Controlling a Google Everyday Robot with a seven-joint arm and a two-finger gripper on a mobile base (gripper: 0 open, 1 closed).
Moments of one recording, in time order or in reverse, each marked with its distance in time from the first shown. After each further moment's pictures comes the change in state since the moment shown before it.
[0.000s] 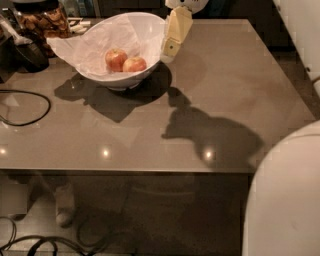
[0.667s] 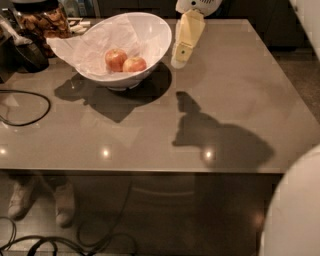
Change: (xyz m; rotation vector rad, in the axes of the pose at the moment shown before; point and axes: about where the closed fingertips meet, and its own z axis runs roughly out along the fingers) arm 0.024 0.018 -0.014 -0.016 0.064 0.022
